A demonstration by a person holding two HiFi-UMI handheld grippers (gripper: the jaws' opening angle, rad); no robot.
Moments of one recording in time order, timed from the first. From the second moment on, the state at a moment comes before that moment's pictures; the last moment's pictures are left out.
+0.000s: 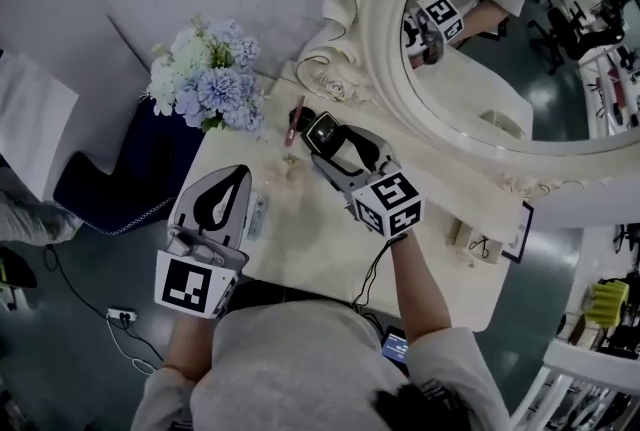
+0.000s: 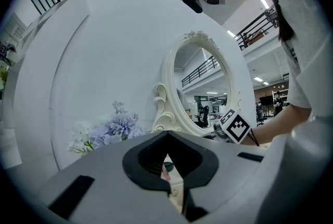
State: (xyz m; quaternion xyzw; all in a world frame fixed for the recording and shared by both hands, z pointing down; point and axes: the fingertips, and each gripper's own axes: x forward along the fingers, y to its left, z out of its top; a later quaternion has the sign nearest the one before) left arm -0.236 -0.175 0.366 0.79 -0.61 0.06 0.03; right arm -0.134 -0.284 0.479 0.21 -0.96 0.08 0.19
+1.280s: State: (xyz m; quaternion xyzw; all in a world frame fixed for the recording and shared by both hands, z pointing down) left arm -0.170 -0.156 0.336 0.88 -0.47 -0.01 -0.01; right arm -0.053 -0.185 0.371 0.40 -0.91 0.07 -0.01
